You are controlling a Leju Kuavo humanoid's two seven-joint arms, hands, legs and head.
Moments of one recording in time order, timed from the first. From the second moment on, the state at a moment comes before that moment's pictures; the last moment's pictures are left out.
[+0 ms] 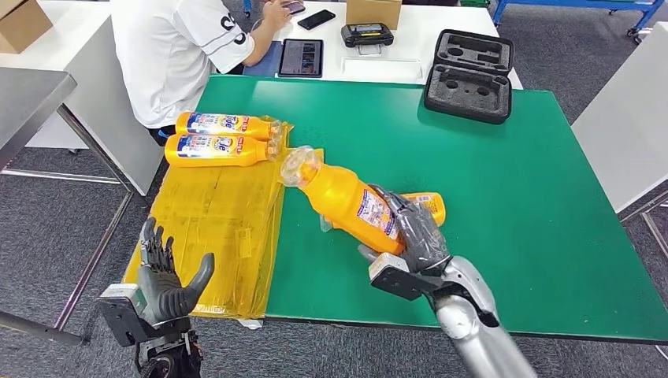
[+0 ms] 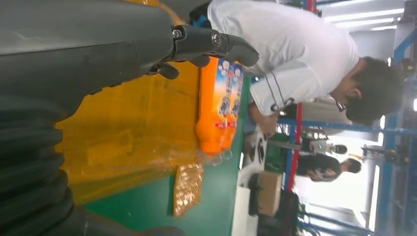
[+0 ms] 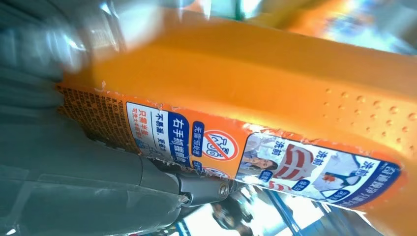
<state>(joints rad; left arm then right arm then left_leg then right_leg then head) 0.15 -0.16 -0.14 -1.55 -0.03 0.28 -0.61 -0.23 -0.10 0.44 -1.40 0.53 -0.09 -0.38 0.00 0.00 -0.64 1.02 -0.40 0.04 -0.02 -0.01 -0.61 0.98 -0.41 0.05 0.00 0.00</state>
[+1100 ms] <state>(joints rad) -0.07 -0.15 -0.31 -1.28 0.03 -0.46 -0.50 -0.28 0.23 0.41 -0.90 0.28 0.07 -0.69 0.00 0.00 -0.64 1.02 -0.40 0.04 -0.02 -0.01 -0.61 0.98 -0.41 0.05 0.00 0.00</state>
